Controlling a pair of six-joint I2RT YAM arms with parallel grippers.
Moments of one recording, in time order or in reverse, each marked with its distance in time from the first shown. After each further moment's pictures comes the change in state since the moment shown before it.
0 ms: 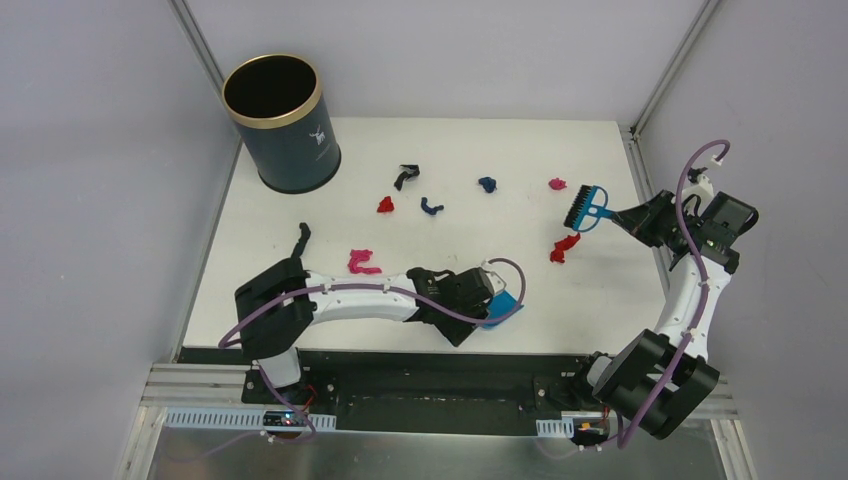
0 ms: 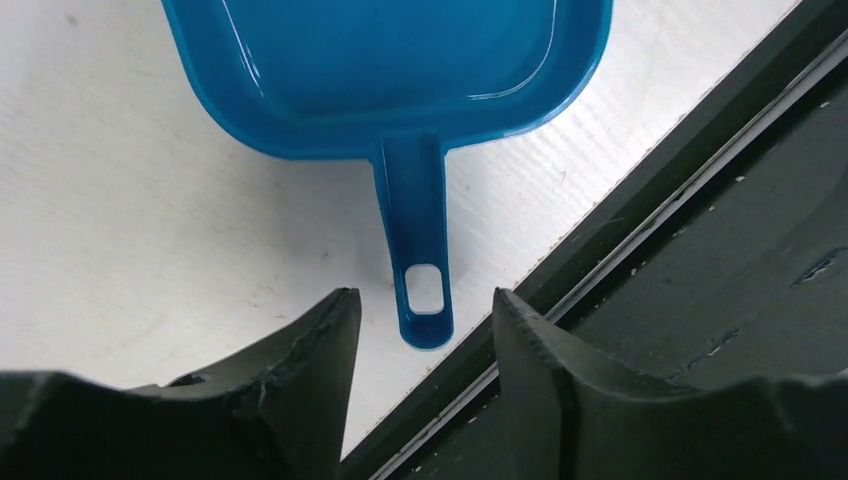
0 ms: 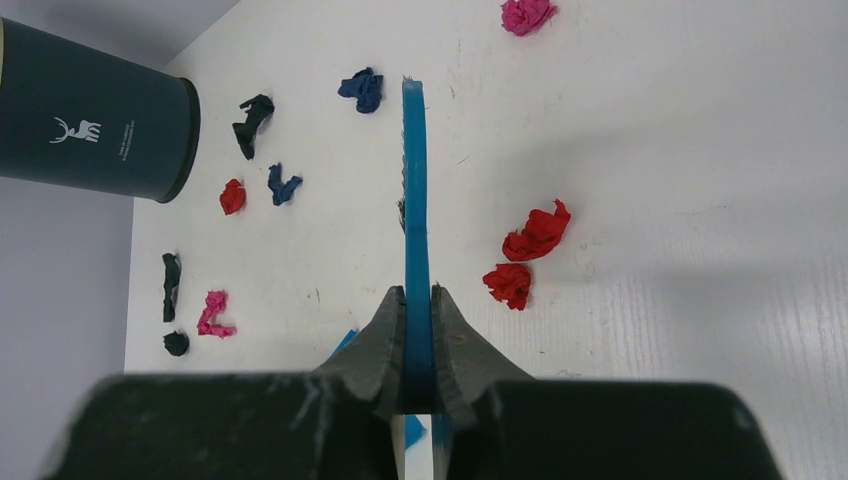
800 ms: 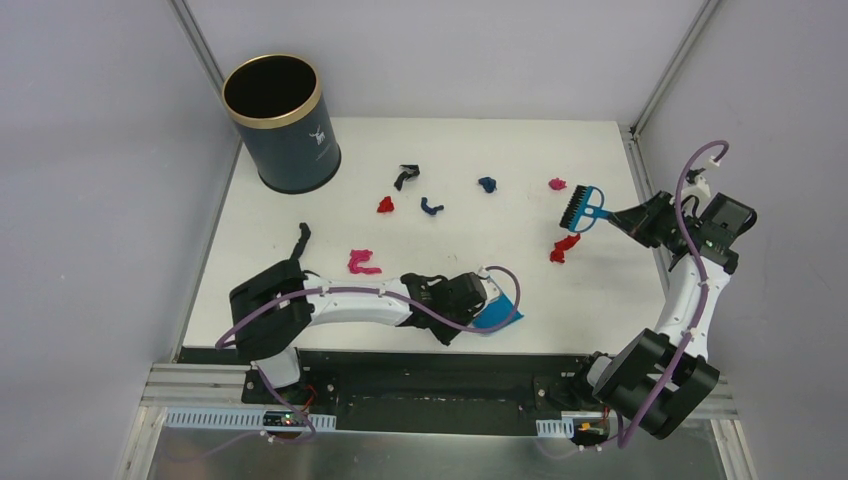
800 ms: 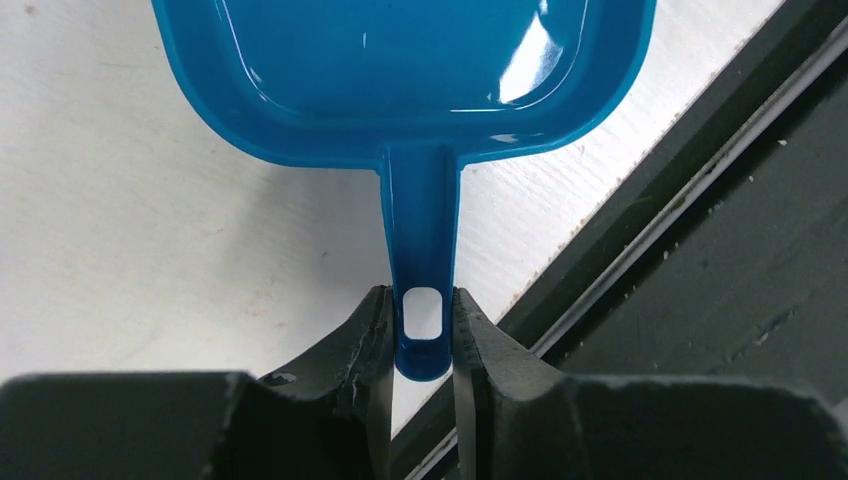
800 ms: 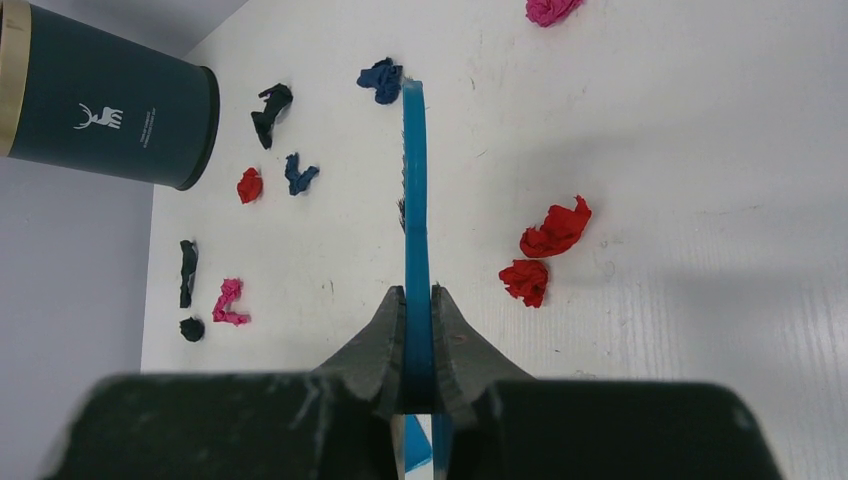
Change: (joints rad) left arm 0.000 -0.025 -0.145 0.169 0.026 0.047; right arm 0.000 0.001 -0.006 0.001 -0.046 0.000
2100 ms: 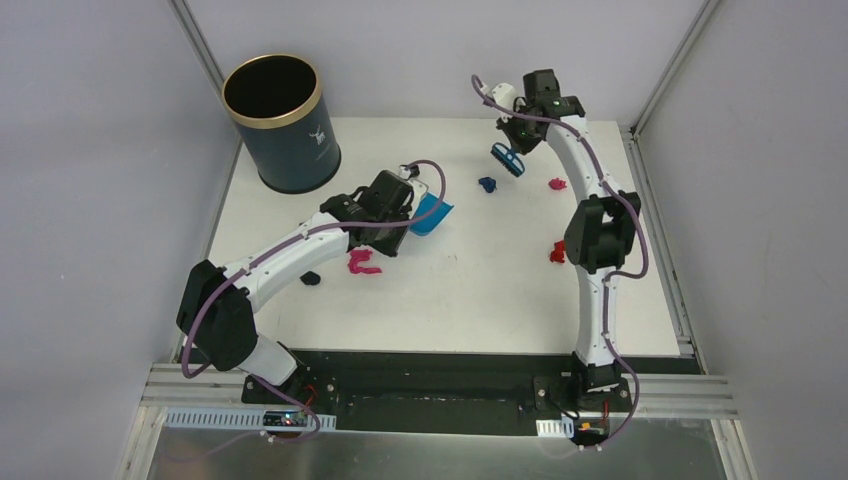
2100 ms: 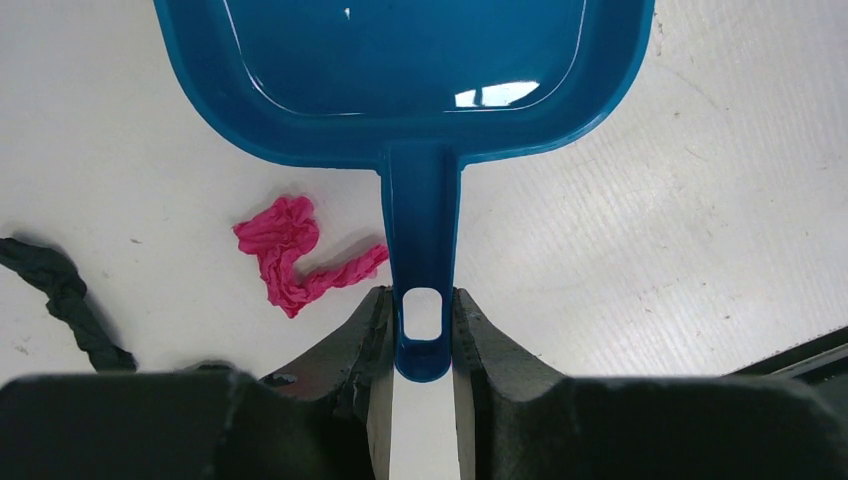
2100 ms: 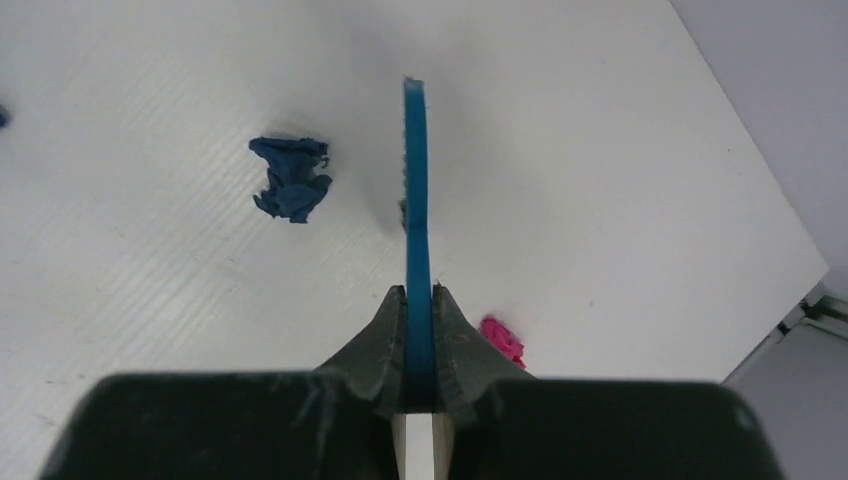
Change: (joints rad) left arm 0.538 -0.204 0.203 -0.349 -0.078 0.186; right arm 0.809 1.089 1.324 -0.431 0.722 -0.731
